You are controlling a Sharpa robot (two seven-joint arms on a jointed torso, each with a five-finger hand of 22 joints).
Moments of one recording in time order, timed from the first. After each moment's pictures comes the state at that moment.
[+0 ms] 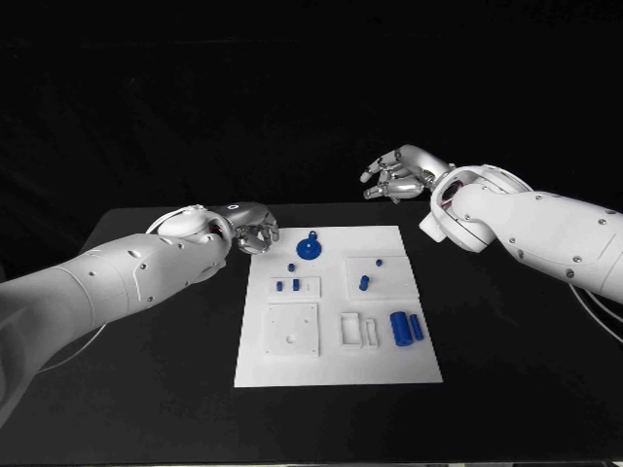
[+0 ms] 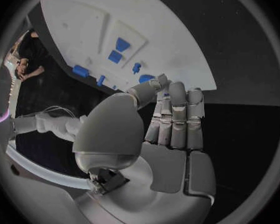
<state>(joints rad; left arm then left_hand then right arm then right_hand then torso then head) 1.25 -0.44 -0.14 0.83 -1.36 -0.22 0.17 1.26 -0.13 0.66 -0.29 0.05 0.93 0.15 0.26 0.53 1.24 0.08 0.06 0.18 1.15 -0.03 1.14 0.45 0.05 0.94 -0.12 0.90 1.31 1.28 -0.68 0.05 1.19 -1.07 -0.28 0.01 1.00 -0.17 0.66 -0.29 0.43 0.84 0.16 0.28 0.43 1.00 0.05 0.99 0.88 1.03 -0.05 1.06 1.04 0.23 0.93 0.04 1.01 1.07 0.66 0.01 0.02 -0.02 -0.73</state>
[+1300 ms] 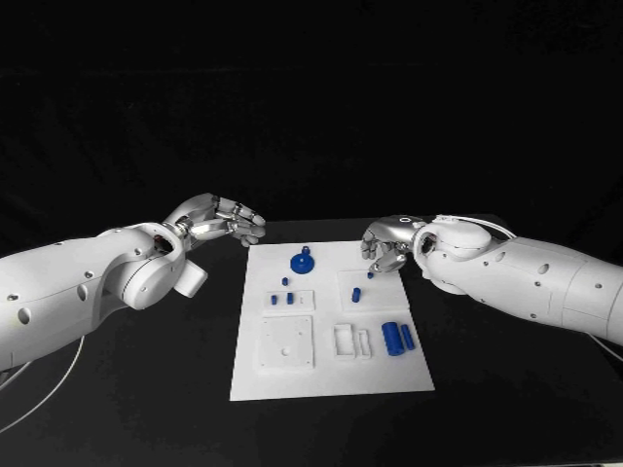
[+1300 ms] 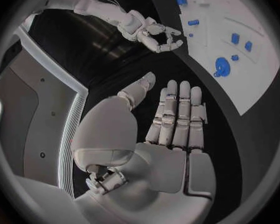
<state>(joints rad) 1.30 -0.75 -0.11 1.32 -0.44 -0.14 0.20 1.11 -0.11 0.54 -0.28 0.05 0.88 0.16 0.29 0.52 1.23 0.11 0.07 0.18 0.89 0.12 0.61 0.29 0.07 0.70 0.01 0.61 1.20 1.18 -0.67 -0.05 1.12 -1.64 -0.15 0.00 1.11 -0.18 0.66 -0.29 0.12 0.92 0.15 0.34 0.45 1.13 0.09 0.21 0.26 1.19 -0.02 0.91 0.83 0.22 1.07 0.03 0.88 0.96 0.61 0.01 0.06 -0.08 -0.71</state>
